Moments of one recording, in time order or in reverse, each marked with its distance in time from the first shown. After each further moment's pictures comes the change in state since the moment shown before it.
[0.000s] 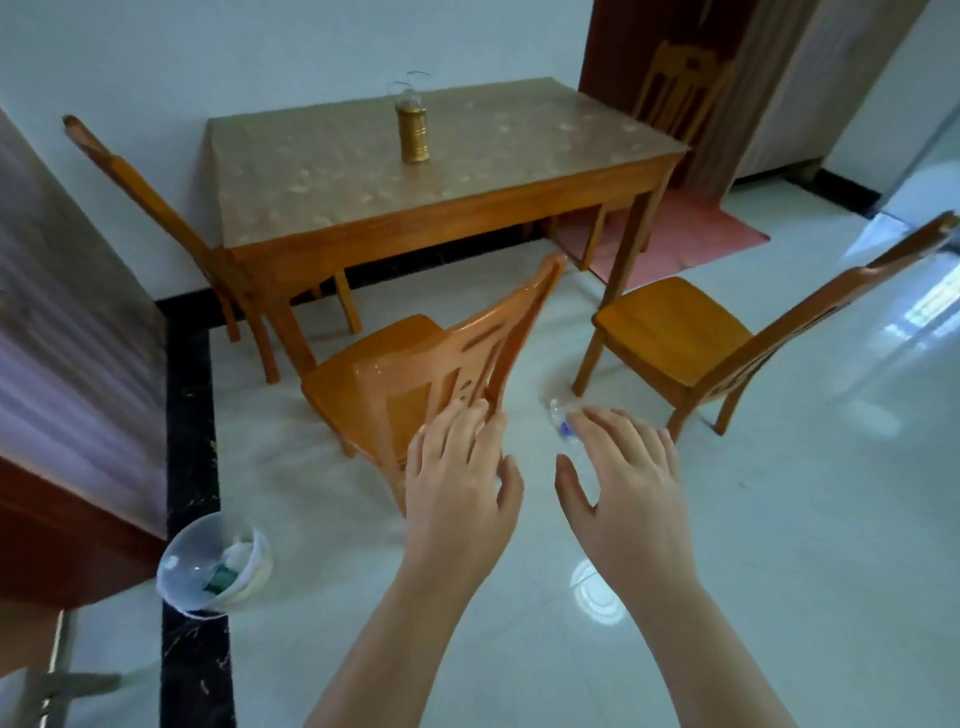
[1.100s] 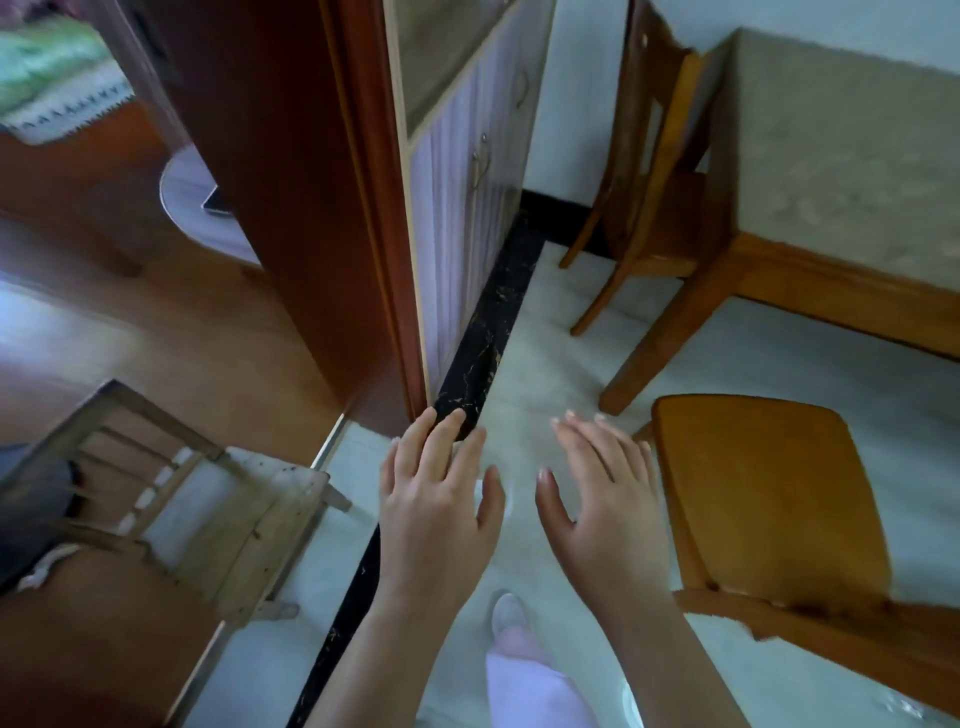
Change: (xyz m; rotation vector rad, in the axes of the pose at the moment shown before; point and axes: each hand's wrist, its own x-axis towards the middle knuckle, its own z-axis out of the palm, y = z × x) left_hand -0.065 -0.500 -0.166 0.367 0.365 -0.673; right_hand 0.059 -0.436 0.379 0.296 -0.396 -0.618
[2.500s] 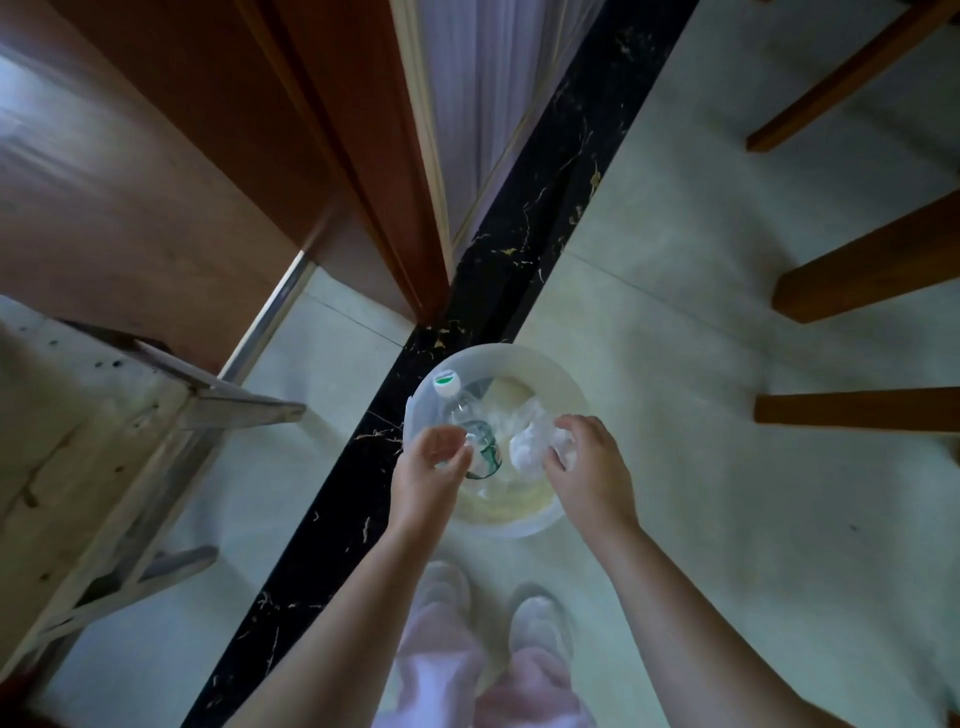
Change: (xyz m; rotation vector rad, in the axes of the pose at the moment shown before) left_hand -0.103 -0.276 0.490 -0.602 -0.356 -1.163; right_hand -0.022 0.266 0.531 0.226 -0.640 0.409
